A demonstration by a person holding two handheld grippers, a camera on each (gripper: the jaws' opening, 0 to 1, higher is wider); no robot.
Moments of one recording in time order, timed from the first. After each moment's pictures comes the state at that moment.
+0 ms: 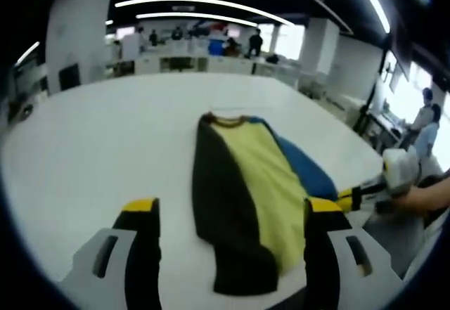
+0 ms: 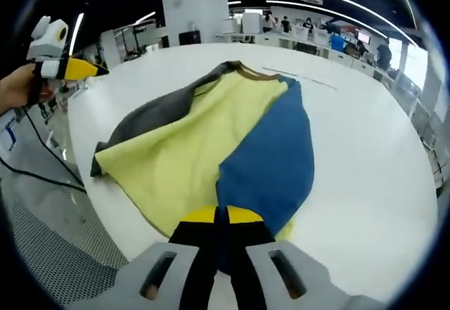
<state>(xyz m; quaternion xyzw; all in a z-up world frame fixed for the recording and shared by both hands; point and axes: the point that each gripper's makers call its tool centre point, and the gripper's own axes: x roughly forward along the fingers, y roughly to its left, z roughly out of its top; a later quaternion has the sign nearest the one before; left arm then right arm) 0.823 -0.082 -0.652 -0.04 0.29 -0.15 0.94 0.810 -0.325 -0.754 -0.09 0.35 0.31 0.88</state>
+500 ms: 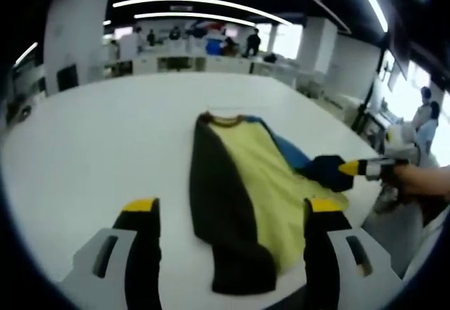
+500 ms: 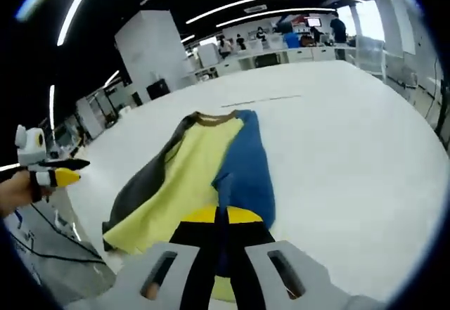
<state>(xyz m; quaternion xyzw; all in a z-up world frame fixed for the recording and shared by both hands) 0.821 -0.084 -0.652 -0.03 0.30 -0.16 0.94 0.870 -0.372 -0.694 0.10 0.29 0.22 0.92</state>
